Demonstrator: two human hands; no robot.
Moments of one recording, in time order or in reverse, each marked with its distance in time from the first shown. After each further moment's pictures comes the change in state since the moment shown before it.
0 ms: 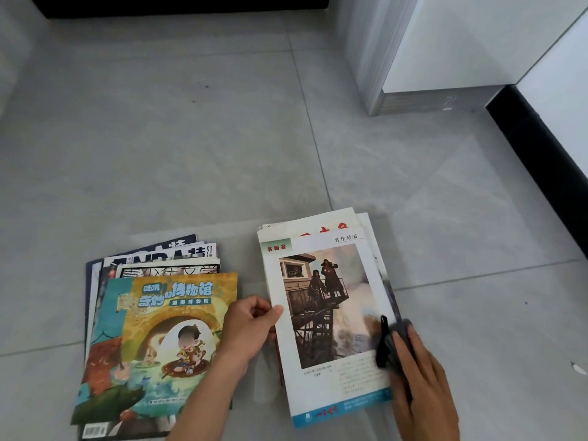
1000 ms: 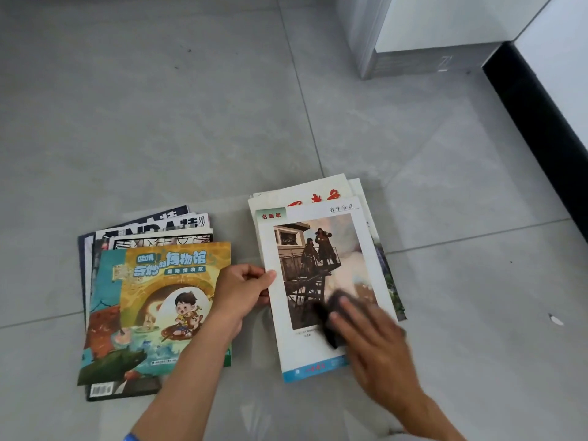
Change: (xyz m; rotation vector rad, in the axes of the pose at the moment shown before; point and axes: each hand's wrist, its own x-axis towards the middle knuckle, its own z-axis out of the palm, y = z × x) left_hand -0.003 0.006 -0.002 0.001 0.002 -0.073; right_hand -0.001 -0.021 0.010 -0.156 -0.118 -0.461
